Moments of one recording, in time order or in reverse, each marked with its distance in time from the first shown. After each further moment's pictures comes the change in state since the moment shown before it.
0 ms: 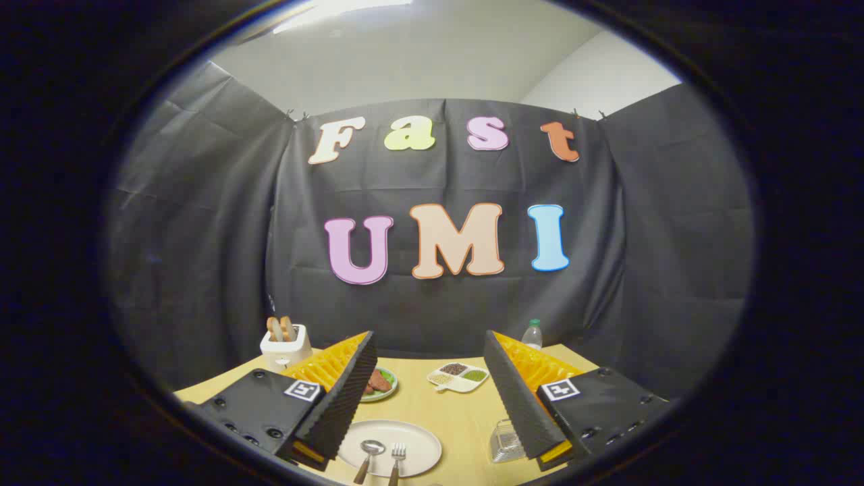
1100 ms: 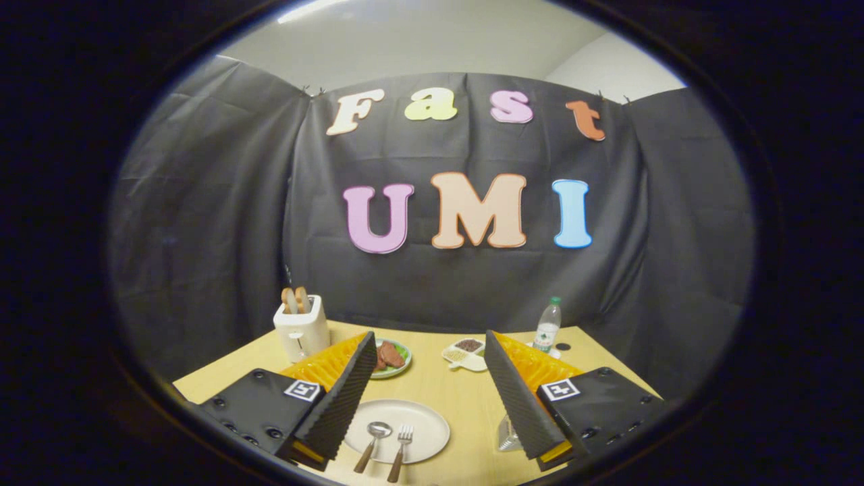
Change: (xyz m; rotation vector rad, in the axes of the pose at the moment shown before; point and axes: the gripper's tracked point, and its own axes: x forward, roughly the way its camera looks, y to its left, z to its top) arm 0.007 0.019 -0.050 -0.046 0.177 0.100
